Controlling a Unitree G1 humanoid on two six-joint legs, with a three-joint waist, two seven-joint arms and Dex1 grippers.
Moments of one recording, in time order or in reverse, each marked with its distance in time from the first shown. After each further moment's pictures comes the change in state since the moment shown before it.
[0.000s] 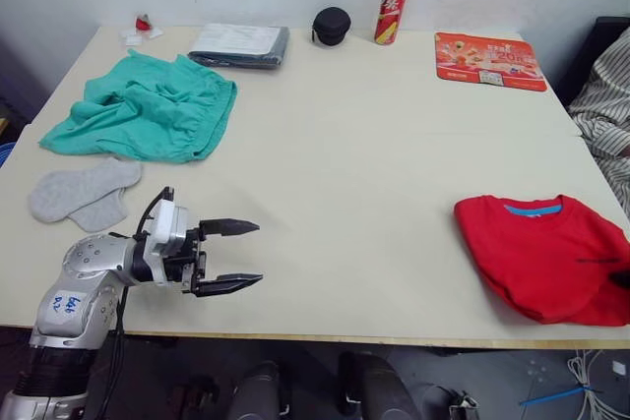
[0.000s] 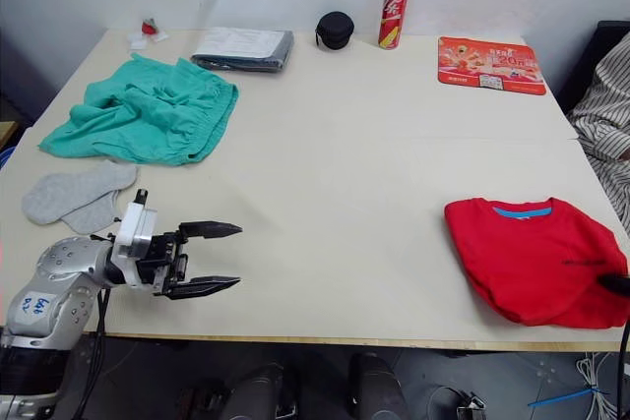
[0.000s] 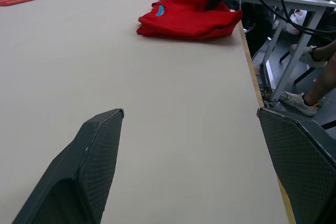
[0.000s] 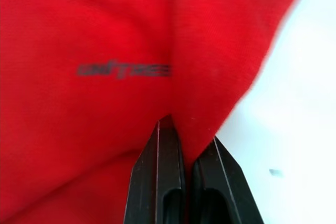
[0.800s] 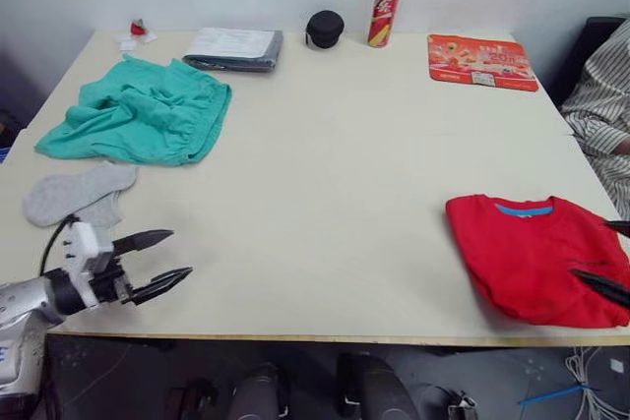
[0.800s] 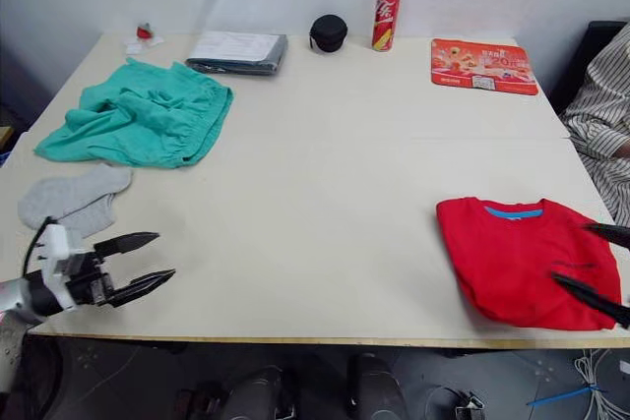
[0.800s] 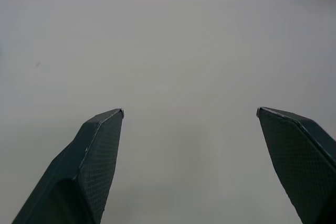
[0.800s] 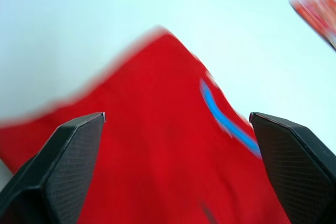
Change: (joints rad) left arm 0.293 0.040 0.348 0.152 0.082 -0.084 0.147; right arm 0.448 0.297 -0.406 -0.808 0.073 -0.666 0.161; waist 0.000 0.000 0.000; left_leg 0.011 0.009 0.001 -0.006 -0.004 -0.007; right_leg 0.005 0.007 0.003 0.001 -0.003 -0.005
